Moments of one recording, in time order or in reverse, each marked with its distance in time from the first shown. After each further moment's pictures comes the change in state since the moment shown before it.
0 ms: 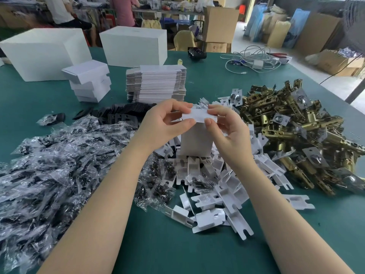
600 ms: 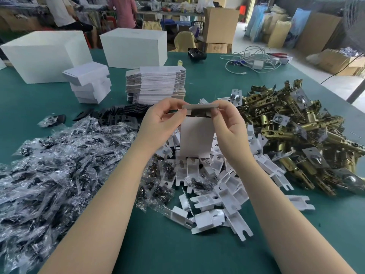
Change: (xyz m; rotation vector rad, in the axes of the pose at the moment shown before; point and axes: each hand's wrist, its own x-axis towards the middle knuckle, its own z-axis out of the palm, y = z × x) left_hand 0.000 0.010 0.009 -0.008 0.106 0.025; right_hand 0.012 -0.009 0.004 0.165 0.018 0.126
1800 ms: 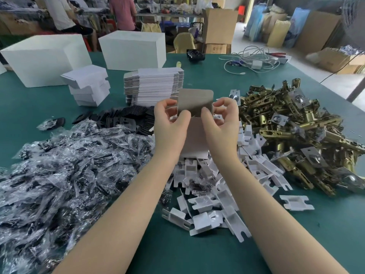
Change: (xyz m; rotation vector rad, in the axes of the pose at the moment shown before) left_hand -0.003 0.003 0.050 -0.152 0.408 -0.203; right_hand 0.002 -0.005 0.024 0.089 0.276 0.117
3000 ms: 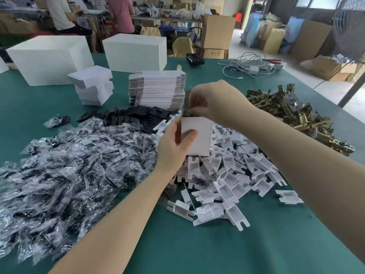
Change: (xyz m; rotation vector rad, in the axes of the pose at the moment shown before) left_hand -0.019 -0.040 -0.029 0.165 -0.243 0.107; right_hand 0.048 -0.082 0.001 -1.135 -0.752 -0.403
